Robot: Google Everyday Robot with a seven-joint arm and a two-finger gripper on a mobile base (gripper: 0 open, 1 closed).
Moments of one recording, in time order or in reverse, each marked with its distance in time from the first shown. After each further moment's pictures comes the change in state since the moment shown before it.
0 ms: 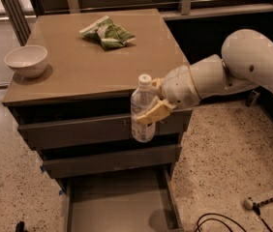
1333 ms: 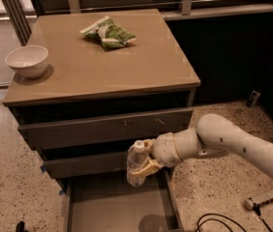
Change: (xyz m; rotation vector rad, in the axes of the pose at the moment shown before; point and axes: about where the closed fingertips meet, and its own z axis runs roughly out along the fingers) arm 0.159 0.057 0.117 -0.041 -0.056 0.001
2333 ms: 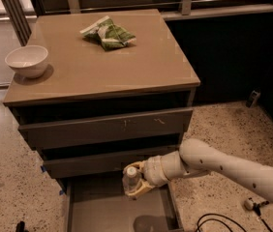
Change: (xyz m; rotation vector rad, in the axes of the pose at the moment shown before) arm 0.092 0.021 0.077 -0.042 0.053 -0.128
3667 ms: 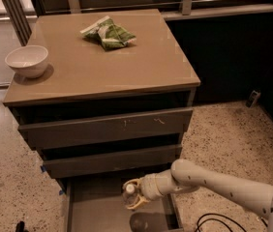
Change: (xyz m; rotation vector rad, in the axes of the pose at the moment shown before) arm 0.109 0.020 0.077 -0.020 0.006 -0.024
